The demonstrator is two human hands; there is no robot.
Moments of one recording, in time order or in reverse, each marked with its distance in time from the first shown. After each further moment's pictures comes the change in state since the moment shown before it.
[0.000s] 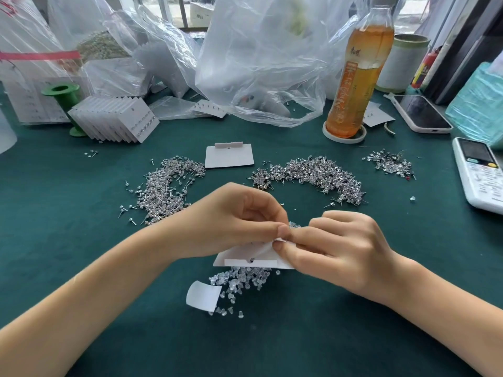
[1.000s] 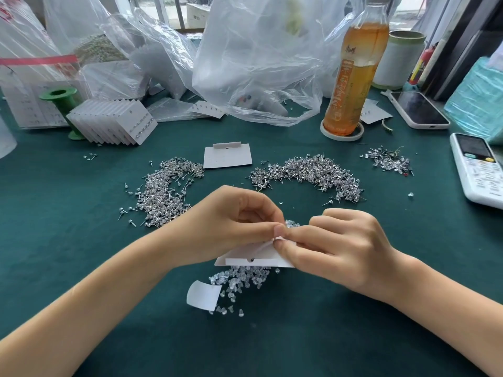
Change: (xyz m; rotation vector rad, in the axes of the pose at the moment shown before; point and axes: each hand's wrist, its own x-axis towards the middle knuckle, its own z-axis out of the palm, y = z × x) left_hand -0.001 -0.007 0.002 -0.004 0.047 0.024; right_hand -0.001 -0.001 -0.003 -0.001 -0.004 0.000
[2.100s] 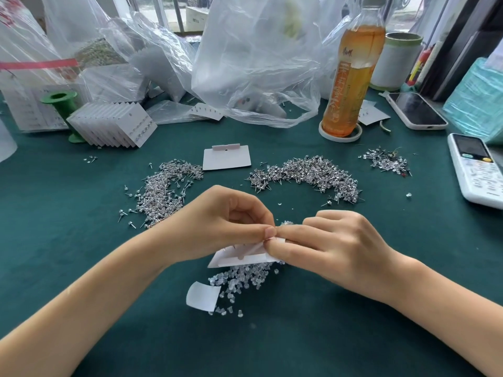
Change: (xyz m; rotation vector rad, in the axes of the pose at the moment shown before) left_hand -0.001 -0.005 -0.009 0.031 -0.005 -0.019; right_hand 0.000 -0.001 -0.002 0.002 -0.110 0.026
